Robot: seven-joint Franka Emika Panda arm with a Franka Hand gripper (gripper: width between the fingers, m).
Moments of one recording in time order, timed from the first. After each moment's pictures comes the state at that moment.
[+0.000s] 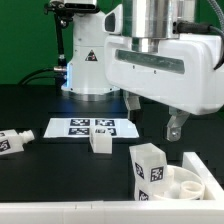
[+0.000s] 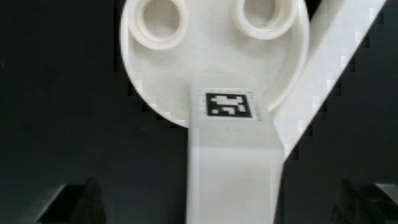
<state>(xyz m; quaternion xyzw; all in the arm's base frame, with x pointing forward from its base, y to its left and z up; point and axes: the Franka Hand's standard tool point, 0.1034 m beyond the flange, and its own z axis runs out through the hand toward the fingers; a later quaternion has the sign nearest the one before) 0.621 0.054 0.114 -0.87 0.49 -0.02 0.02</state>
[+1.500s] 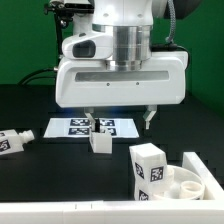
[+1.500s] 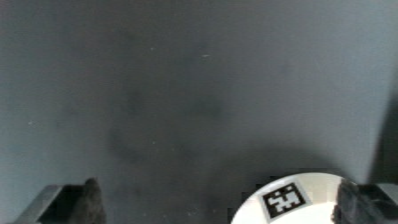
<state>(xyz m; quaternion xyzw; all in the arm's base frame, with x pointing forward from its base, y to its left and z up) 0.531 0.022 0.076 -1.00 -0.03 0.01 0.01</state>
